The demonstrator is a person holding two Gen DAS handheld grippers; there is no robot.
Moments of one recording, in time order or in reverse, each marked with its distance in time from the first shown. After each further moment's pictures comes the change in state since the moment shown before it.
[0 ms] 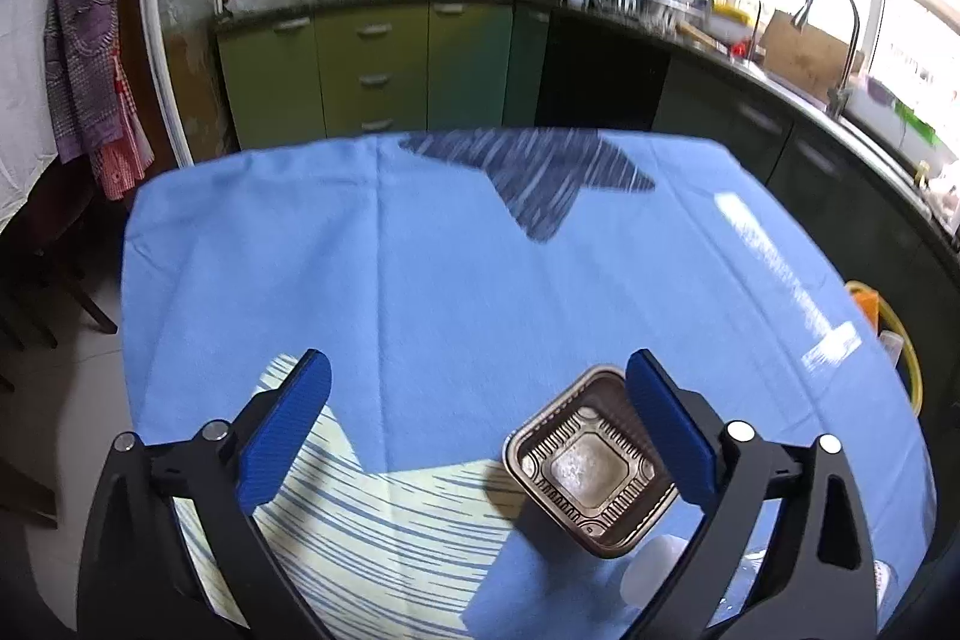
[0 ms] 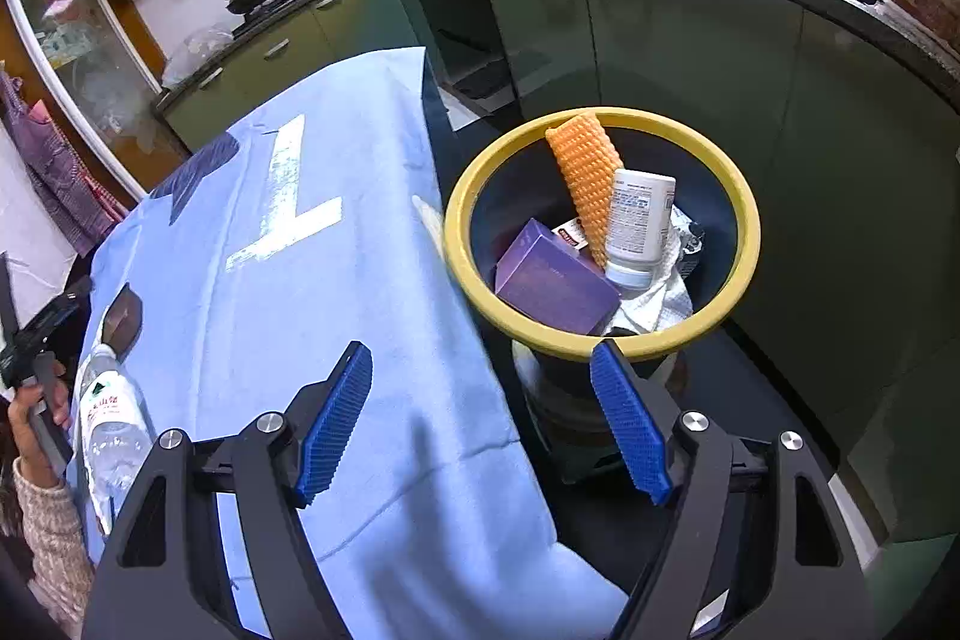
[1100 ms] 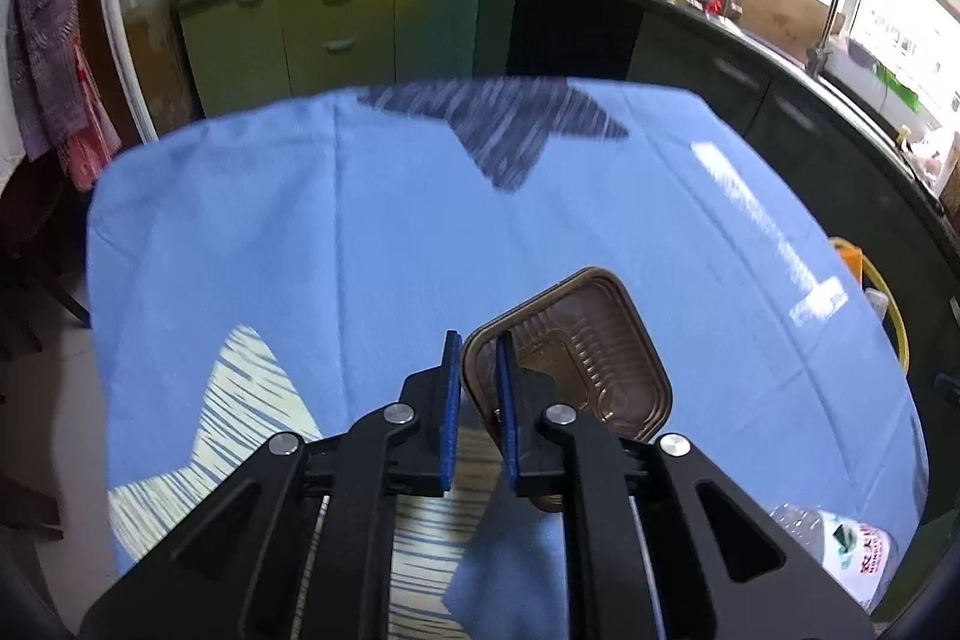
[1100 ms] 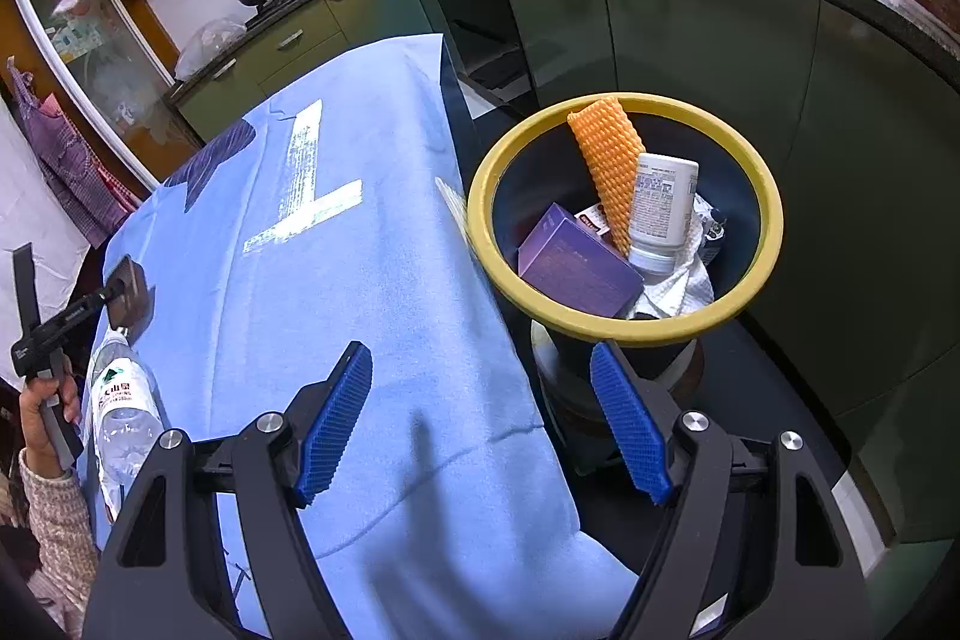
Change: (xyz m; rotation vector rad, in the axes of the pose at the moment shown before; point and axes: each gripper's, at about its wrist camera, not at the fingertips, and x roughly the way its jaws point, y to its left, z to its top) left arm 0.004 -0.003 -0.004 0.039 0.070 -0.061; right arm 0.007 0.002 -0.003 -0.003 0.028 0.032
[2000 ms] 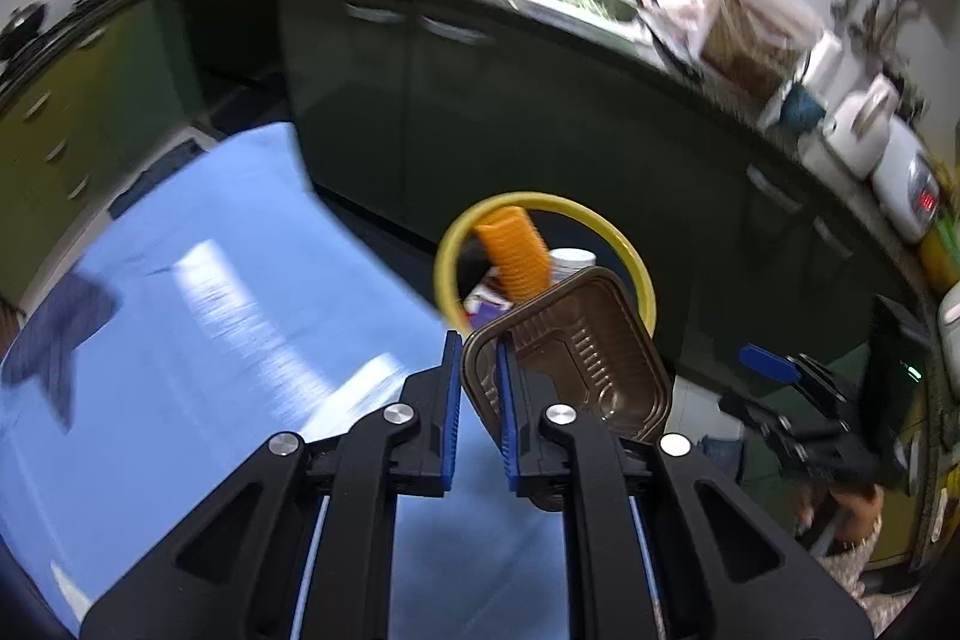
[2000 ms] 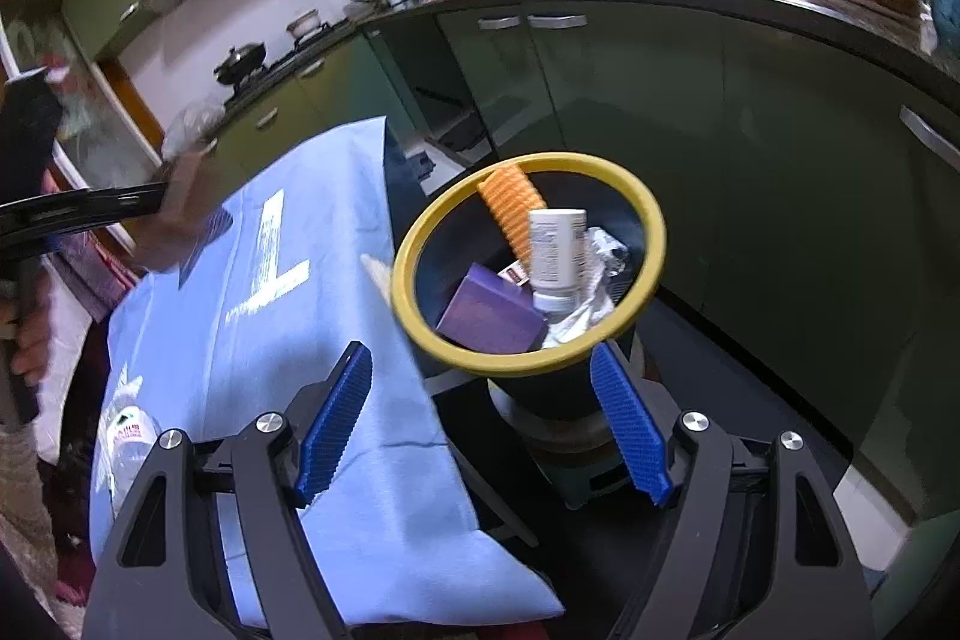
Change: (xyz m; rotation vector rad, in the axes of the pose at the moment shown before) left arm -0.002 -0.348 0.085 0.461 0.210 -0.440; right arm -0.065 -0.077 -0.010 0.132 -0.175 0.003
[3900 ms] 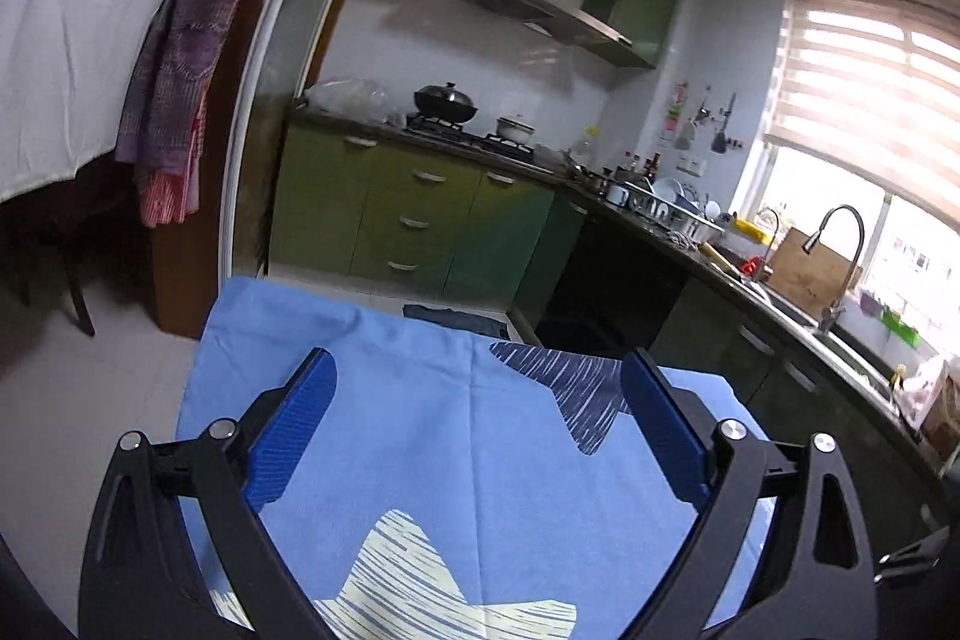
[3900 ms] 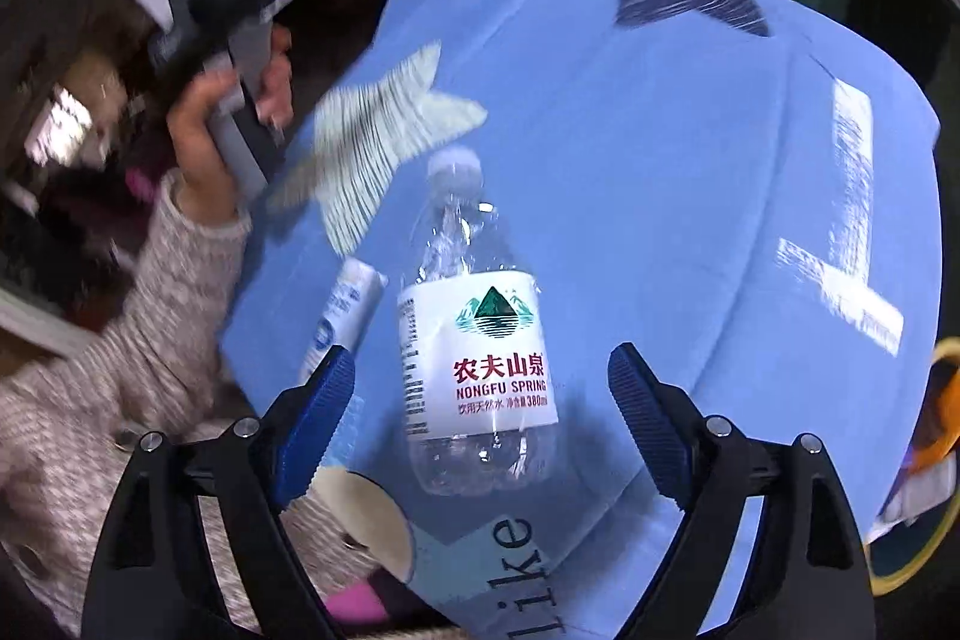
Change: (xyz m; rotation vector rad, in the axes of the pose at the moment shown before) left arm -0.210 0.297 -0.276 -0.660 -0.786 0.533; right arm 0.116 0.365 -0.075 -0.885 0.689 0.400
